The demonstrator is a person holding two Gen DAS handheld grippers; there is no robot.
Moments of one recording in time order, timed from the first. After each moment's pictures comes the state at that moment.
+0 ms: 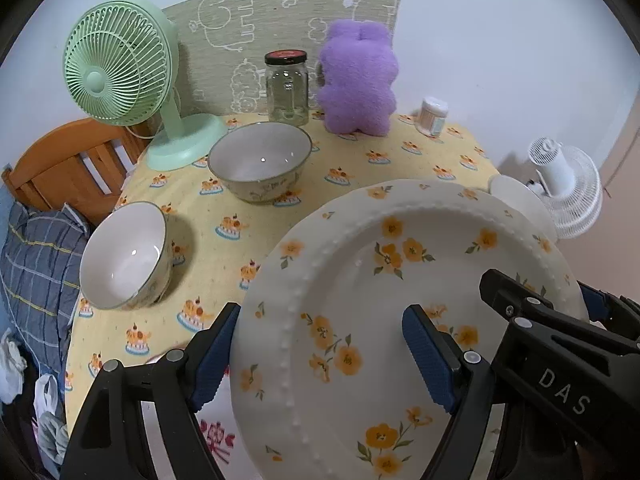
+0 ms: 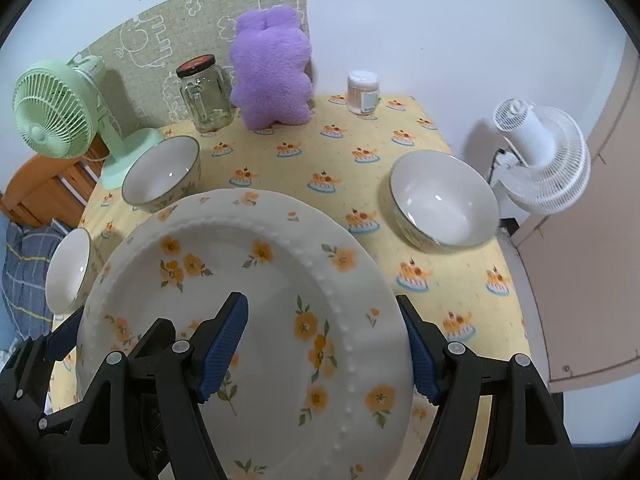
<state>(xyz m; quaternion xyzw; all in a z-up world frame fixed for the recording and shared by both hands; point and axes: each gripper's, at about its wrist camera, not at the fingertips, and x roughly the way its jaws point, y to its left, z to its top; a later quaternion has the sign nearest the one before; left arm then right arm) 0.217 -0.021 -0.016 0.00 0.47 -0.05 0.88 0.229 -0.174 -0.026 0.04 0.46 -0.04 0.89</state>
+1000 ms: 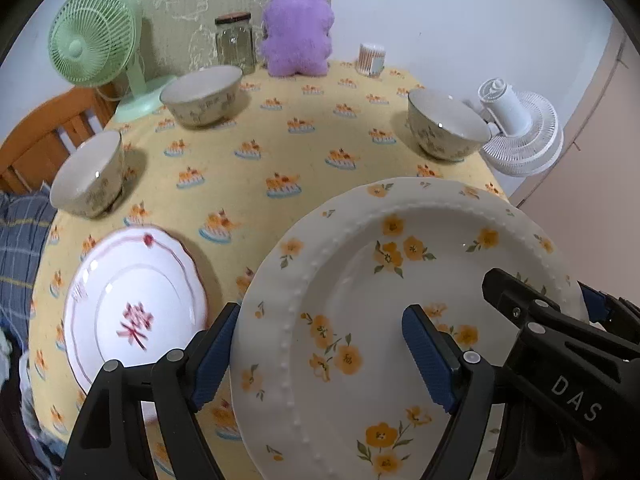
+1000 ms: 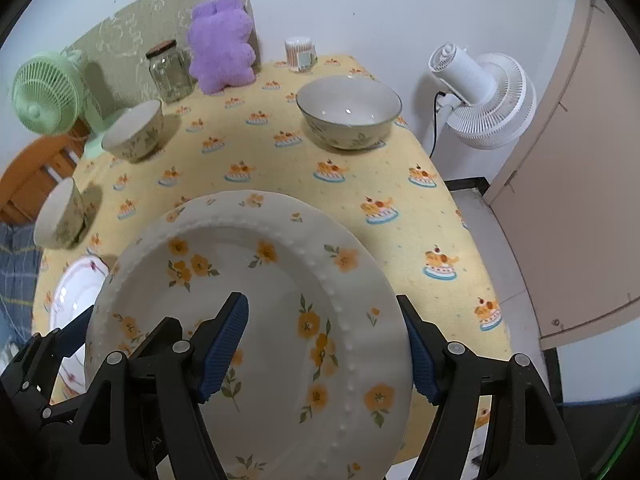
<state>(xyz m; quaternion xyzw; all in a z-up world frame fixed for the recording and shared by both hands) 0.122 -0.083 -0.051 0.00 0.51 -0.09 0.86 0.114 -0.235 -0.059 0.06 0.48 -0.08 0.87</state>
